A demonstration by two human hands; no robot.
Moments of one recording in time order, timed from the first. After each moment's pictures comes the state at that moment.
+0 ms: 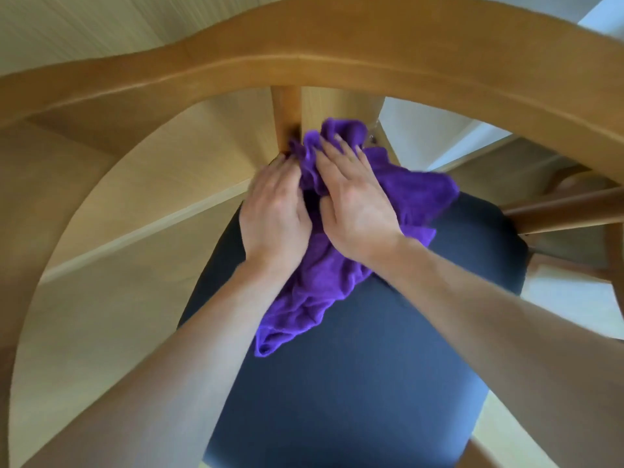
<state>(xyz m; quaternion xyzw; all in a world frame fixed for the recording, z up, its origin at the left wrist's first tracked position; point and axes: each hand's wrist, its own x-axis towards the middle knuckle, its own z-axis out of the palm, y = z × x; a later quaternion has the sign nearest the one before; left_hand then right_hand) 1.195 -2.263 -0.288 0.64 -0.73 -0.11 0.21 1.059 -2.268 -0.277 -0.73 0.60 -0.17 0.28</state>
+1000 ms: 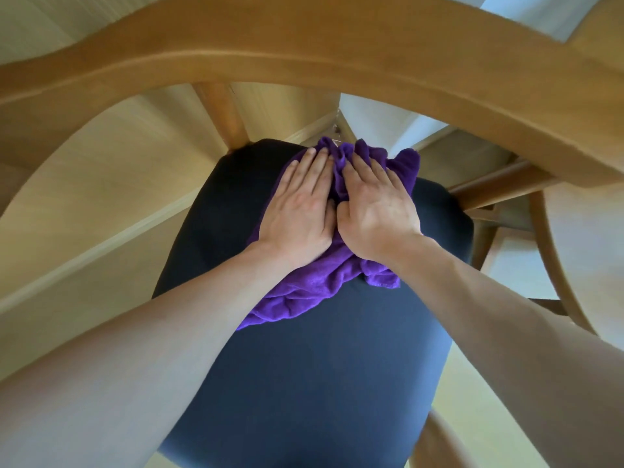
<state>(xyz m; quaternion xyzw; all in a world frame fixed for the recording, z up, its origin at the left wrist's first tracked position) 1.122 -2.263 -0.307 0.47 -0.86 -0.18 0.01 0.979 -2.239 -0.277 -0.65 0.71 0.02 0.28</state>
